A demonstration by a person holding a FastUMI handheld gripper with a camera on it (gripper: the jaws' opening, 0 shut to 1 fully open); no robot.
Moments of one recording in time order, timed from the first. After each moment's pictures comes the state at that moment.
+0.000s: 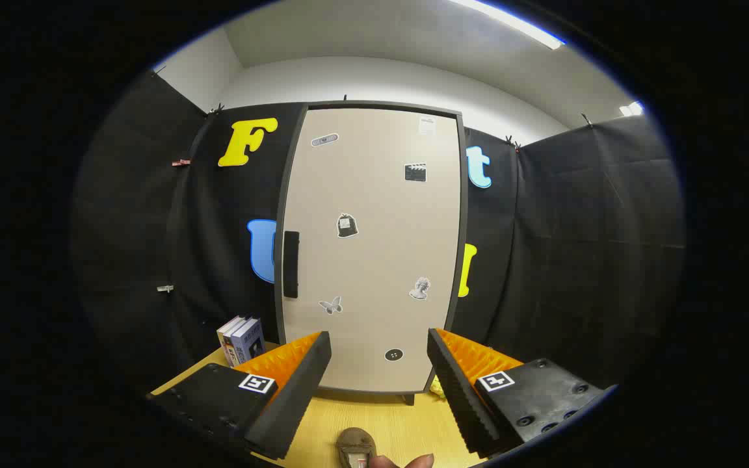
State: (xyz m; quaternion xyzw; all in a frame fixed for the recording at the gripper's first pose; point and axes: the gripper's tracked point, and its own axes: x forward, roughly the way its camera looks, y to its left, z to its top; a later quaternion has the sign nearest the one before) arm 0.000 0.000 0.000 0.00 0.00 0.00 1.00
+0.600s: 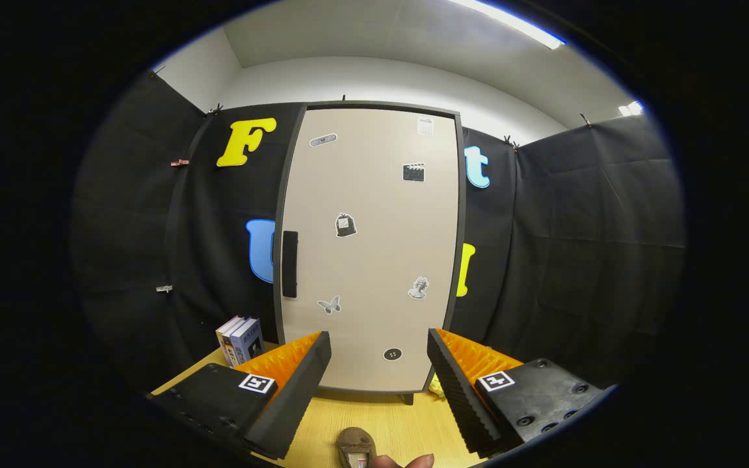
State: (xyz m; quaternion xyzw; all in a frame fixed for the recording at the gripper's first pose) arm -0.001 -0.002 0.000 0.00 0.00 0.00 1.00
